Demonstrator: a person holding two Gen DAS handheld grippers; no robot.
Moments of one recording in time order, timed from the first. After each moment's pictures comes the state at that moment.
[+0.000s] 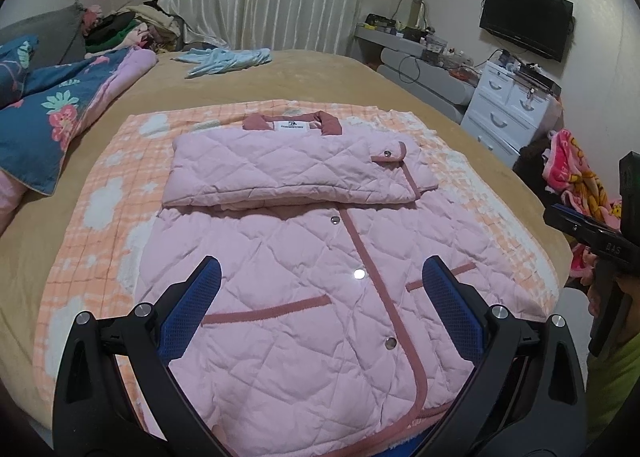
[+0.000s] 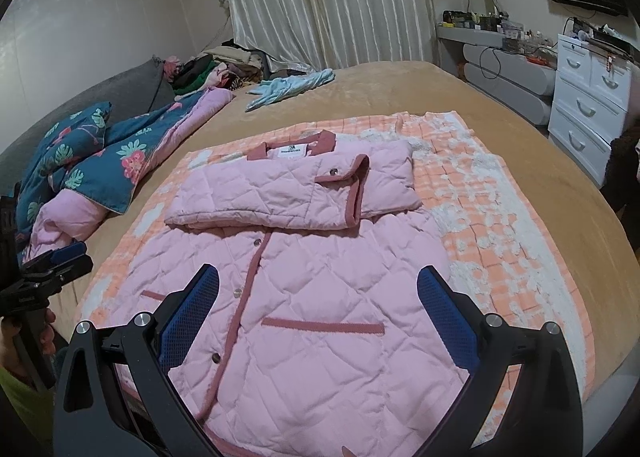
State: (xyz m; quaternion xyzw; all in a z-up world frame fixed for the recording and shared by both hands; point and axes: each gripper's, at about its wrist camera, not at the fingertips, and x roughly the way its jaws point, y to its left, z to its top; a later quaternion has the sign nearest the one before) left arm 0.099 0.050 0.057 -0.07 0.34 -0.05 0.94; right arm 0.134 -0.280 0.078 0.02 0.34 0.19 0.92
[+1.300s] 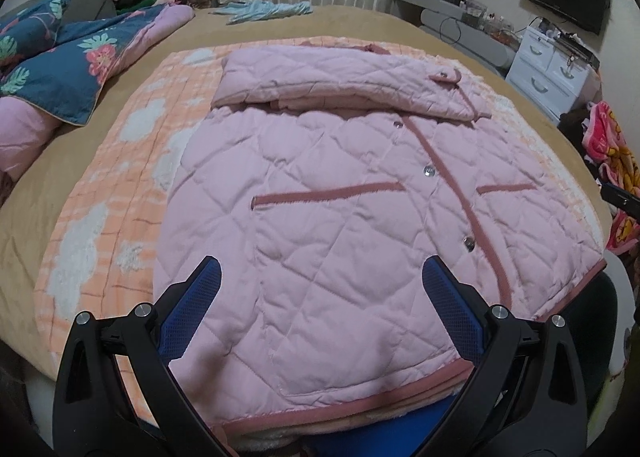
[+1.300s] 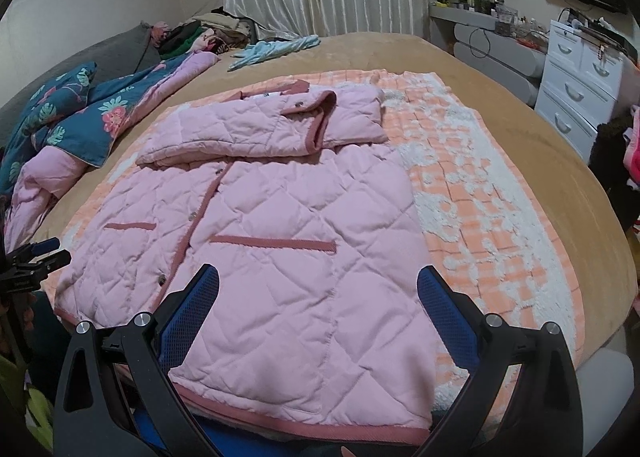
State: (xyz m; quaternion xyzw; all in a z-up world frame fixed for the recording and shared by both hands) left arm 0.054 0.076 -0.031 -0.06 0.41 0.02 0.91; right arm 0.107 -0.319 0.011 -0.01 0.39 0.17 0.91
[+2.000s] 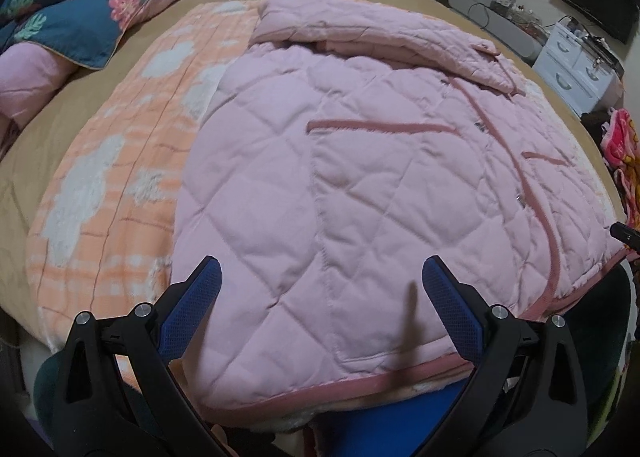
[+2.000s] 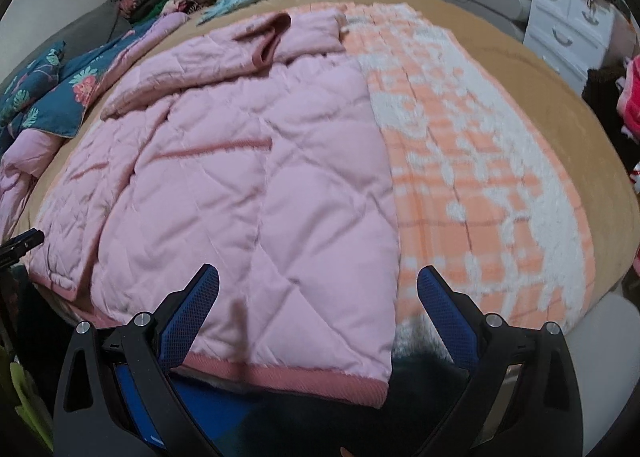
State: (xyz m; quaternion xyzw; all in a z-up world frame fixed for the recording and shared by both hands) left arm 0.037 0.110 -0.075 -0.09 0.46 0.05 0.88; right arm 0.099 -0.361 -0.059 0.00 0.48 0.14 0.86
